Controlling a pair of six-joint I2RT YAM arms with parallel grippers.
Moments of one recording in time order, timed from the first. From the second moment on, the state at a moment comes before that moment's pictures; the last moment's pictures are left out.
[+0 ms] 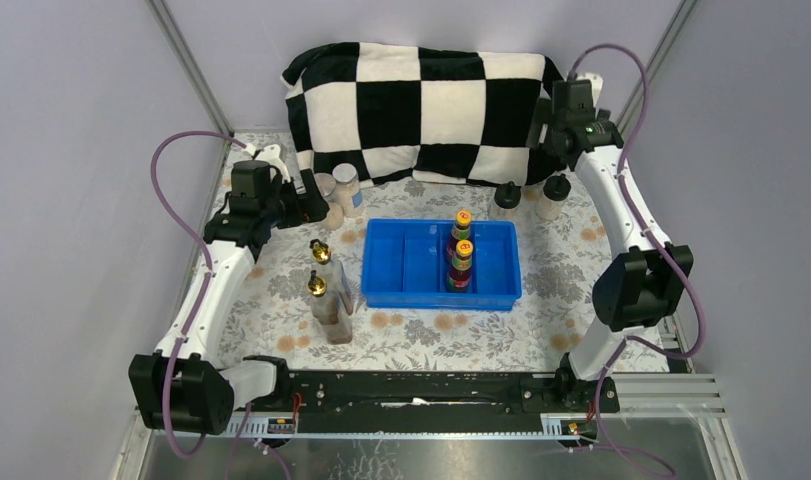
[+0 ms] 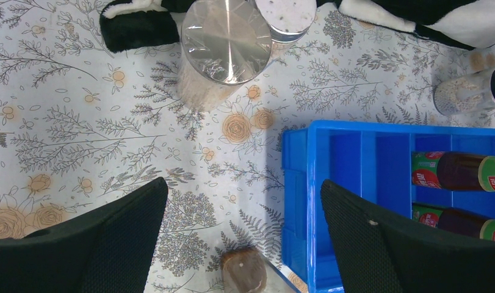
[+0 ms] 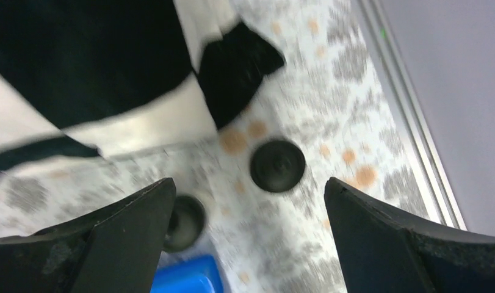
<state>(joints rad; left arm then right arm) -0.07 1.17 1.05 -0.51 0.17 -0.28 0.15 1.73 1.77 -0.65 0.40 0.25</state>
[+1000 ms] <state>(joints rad) -0.07 1.18 1.05 -0.51 0.18 -0.28 0.07 1.89 1.51 -0.65 0.35 0.32</state>
